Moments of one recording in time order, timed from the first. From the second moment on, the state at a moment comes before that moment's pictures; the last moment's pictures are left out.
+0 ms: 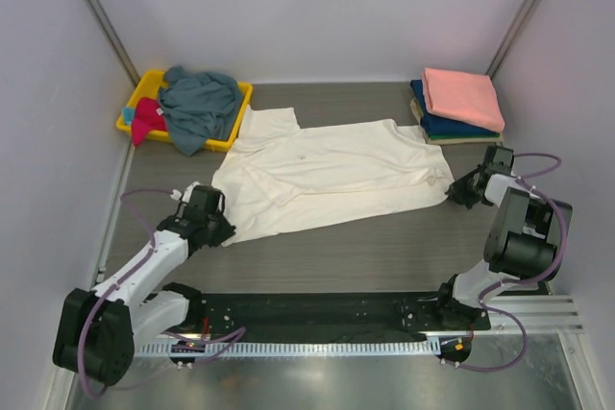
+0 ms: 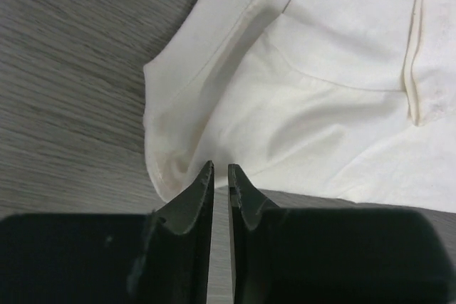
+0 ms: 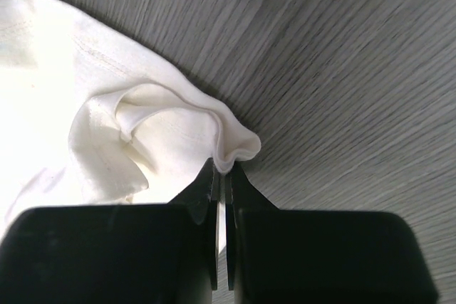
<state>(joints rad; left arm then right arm) -0.31 0.99 0.47 -0.48 -0.12 -0.90 -0.37 1.58 0.79 -0.25 -0.12 0.71</state>
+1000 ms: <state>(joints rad) -0.40 0.82 0.38 -0.60 -0.16 -1.02 -0.37 1.56 0.76 -0.23 -0.13 0.71</state>
